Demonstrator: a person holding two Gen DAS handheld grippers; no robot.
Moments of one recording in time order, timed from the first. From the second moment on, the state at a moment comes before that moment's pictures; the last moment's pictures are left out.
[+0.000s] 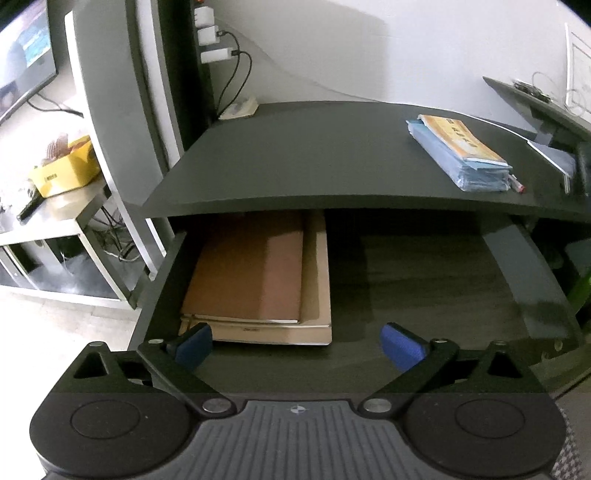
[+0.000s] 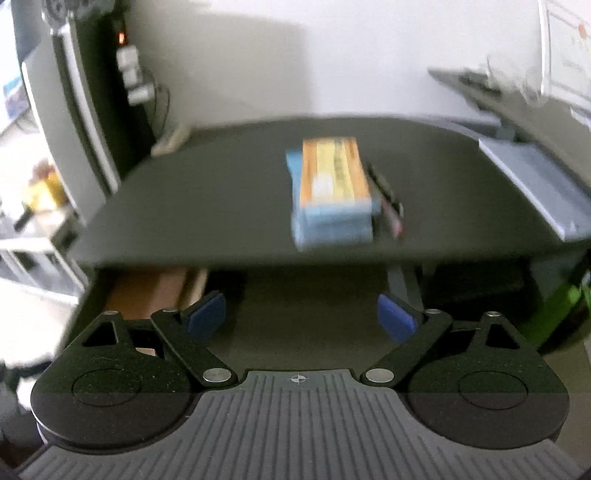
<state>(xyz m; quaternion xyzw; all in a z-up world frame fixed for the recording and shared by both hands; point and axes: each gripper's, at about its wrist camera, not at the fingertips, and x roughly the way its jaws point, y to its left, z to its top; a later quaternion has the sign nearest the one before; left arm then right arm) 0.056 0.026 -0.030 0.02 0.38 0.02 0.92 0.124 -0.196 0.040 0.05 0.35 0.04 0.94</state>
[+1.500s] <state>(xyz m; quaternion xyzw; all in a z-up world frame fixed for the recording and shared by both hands) 0.075 0.009 -0.060 0.02 0.44 0.00 0.90 0.281 -0.199 -0.005 -0.06 0.39 0.06 0.92</state>
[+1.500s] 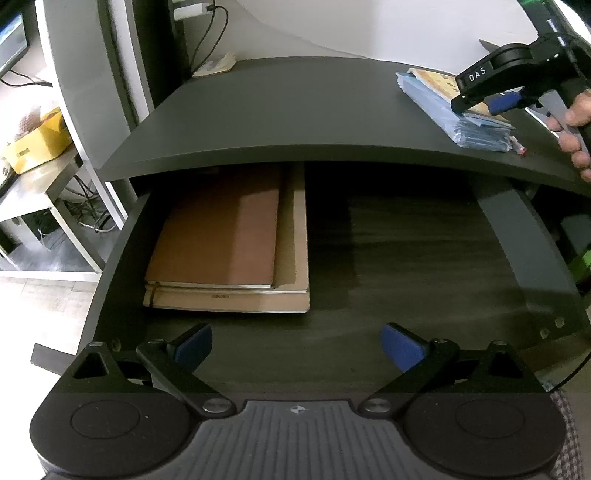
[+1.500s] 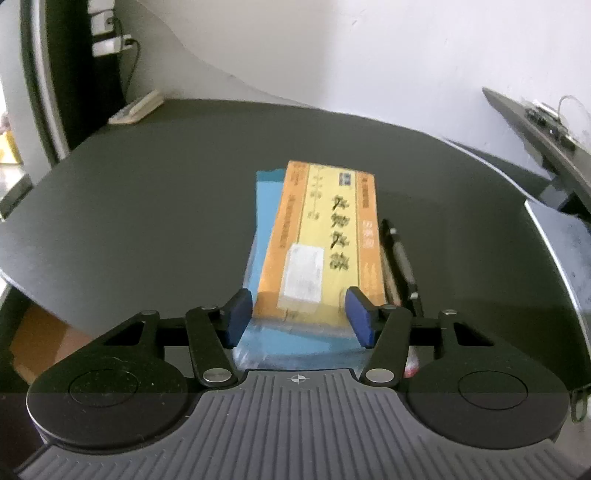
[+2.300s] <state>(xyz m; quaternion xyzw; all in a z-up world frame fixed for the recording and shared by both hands) 0.077 0.001 -0.062 0.03 0.44 0.00 0.90 0.279 -0.315 -0.019 0.28 0.41 0.00 0.87</state>
